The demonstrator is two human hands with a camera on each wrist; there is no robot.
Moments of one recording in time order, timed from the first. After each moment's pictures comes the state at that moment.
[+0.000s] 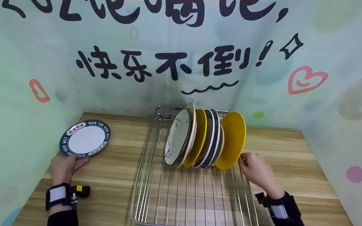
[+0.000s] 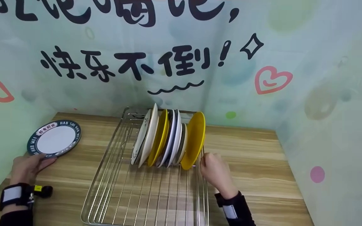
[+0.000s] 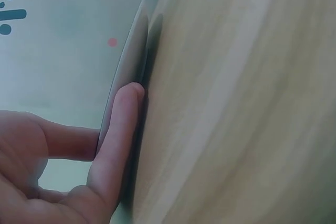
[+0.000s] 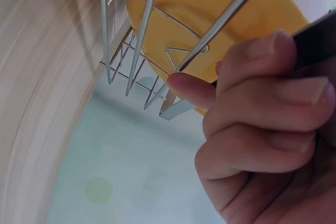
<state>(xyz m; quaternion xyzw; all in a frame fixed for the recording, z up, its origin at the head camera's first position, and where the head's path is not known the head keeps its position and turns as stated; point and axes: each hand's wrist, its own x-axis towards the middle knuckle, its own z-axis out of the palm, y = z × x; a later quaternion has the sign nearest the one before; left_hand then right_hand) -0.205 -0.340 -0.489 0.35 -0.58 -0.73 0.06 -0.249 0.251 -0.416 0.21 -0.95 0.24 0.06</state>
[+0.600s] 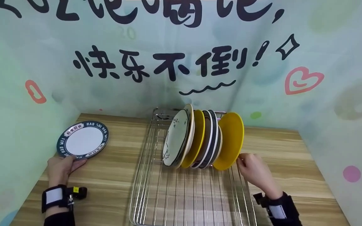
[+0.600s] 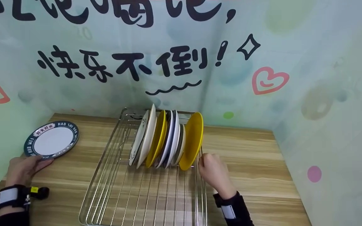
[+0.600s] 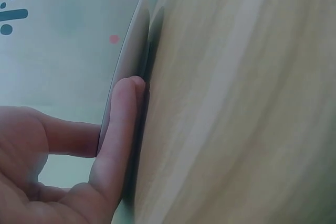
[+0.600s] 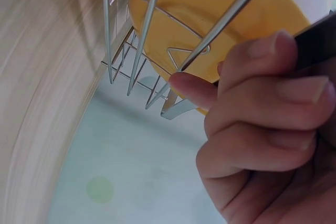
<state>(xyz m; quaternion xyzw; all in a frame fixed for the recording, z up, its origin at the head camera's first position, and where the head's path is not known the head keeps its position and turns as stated) -0.210 -0.346 -0.493 0.33 -0.59 -0.73 0.05 -0.245 0.249 -0.417 0.21 -0.95 0.23 0.09</state>
